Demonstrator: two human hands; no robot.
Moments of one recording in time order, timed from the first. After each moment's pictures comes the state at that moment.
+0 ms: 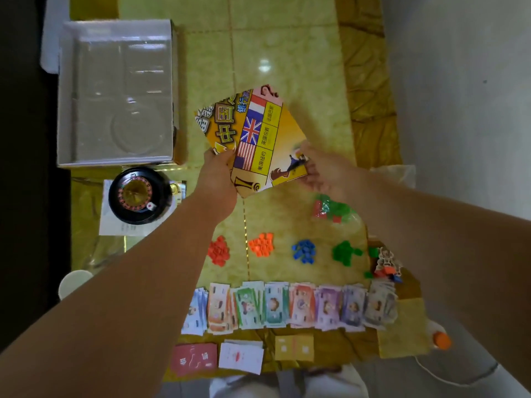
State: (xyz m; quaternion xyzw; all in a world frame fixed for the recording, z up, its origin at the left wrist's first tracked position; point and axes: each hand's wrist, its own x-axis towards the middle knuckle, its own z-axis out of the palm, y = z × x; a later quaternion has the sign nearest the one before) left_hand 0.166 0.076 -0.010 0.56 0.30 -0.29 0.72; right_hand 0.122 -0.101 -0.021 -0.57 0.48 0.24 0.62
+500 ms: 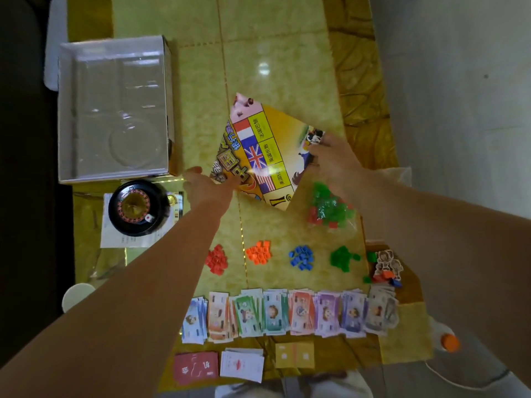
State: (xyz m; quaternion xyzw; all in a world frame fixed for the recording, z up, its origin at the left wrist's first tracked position) left_hand 0.167 0.077 -0.035 0.85 0.24 -0.25 0.40; right_hand 0.128 -0.125 -0.017 -0.62 0.42 0.10 0.65
